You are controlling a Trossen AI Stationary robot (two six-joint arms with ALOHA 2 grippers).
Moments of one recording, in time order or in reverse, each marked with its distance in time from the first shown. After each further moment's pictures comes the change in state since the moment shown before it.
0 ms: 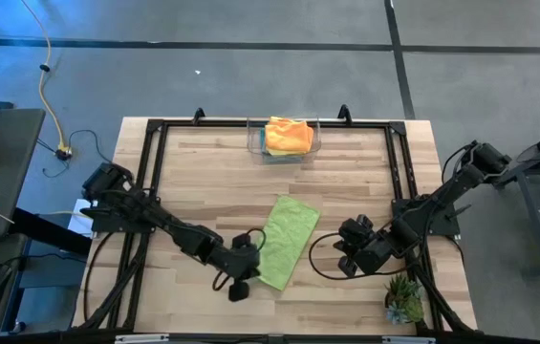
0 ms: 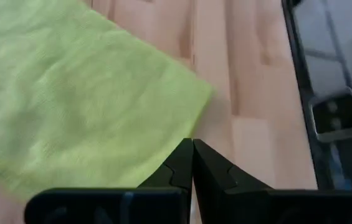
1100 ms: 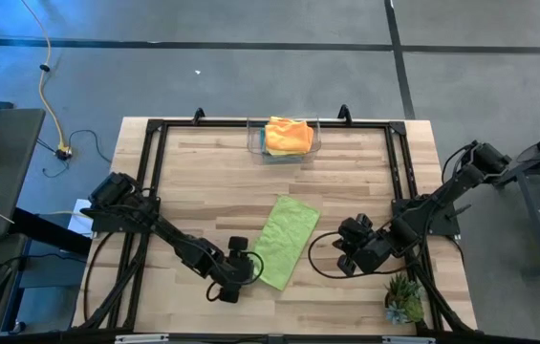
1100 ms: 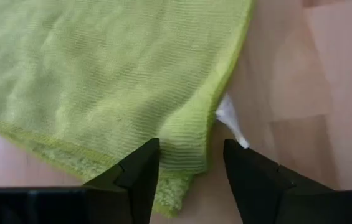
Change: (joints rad) left arm -0.072 0.110 -0.002 -0.121 -0.172 0.258; right arm -0.006 0.000 0.000 0.002 0.015 -0.008
